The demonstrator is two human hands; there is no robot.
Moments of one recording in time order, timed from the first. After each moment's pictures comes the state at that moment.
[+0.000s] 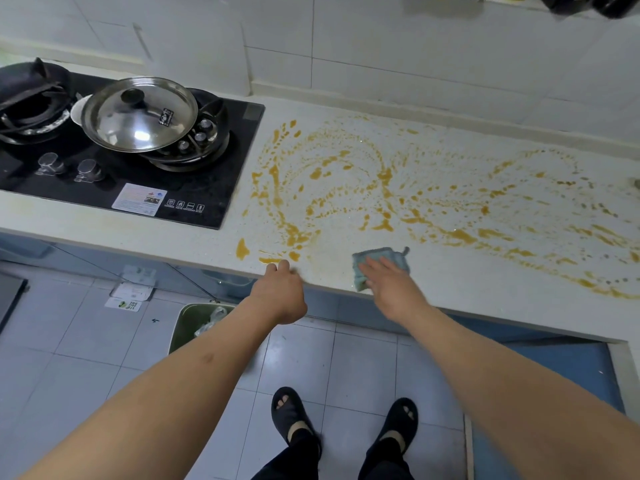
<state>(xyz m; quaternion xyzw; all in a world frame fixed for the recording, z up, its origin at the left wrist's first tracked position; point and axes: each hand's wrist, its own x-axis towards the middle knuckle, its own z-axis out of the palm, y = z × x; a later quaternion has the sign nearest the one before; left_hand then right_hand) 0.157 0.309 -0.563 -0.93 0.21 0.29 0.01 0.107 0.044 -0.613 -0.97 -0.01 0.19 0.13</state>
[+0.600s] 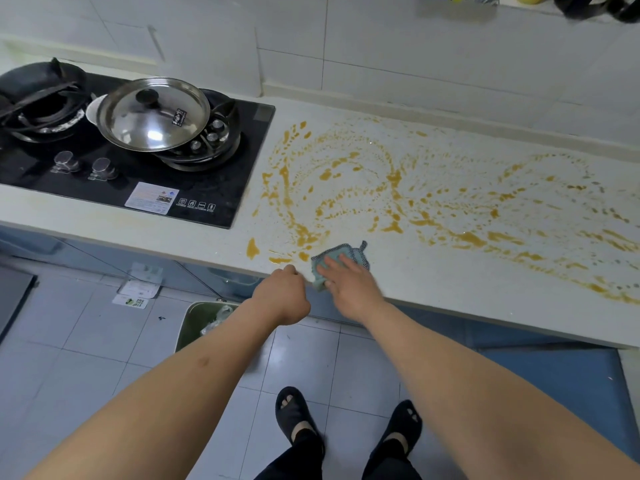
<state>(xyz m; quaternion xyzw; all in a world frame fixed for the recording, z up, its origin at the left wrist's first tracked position) 0.155 0.325 -0.555 -0.94 0.19 0.28 -0.07 0.131 0.142 -0.599 -0.96 -0.05 0.22 0.18</state>
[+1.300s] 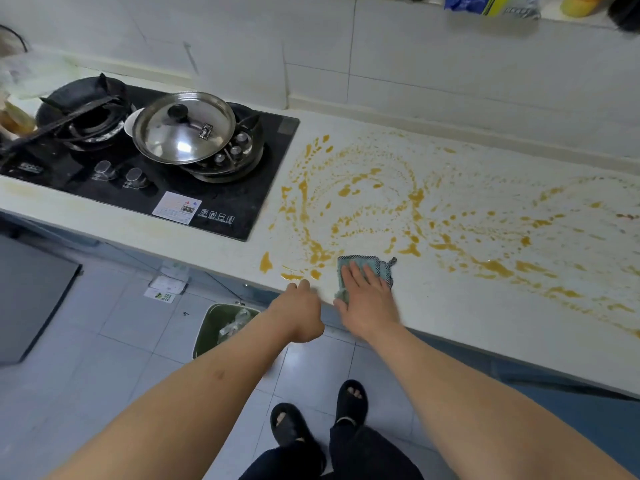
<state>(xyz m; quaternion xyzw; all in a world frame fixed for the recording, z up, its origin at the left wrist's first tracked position) 0.163 0.307 -0.542 -0.92 0.19 0.35 -0.02 0.144 0.131 -0.615 -0.98 -0.03 0.17 0.12</state>
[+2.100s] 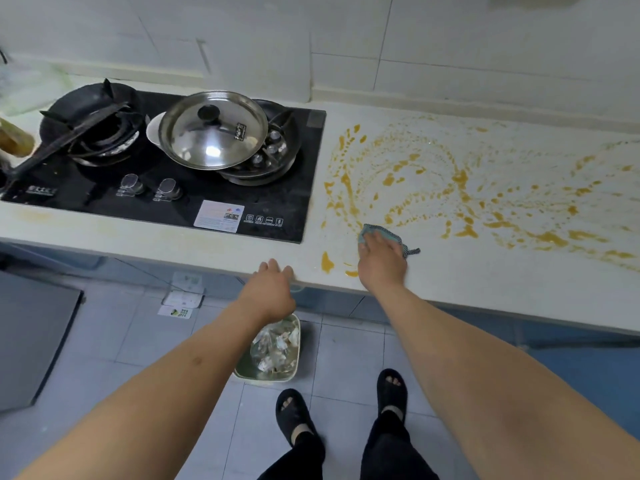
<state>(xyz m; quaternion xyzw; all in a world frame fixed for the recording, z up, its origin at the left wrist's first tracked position) 0.231 0.498 -0.558 -0.94 0.20 0.28 -0.01 0.224 0.256 -0.615 -0.94 0.22 0.11 0.23</state>
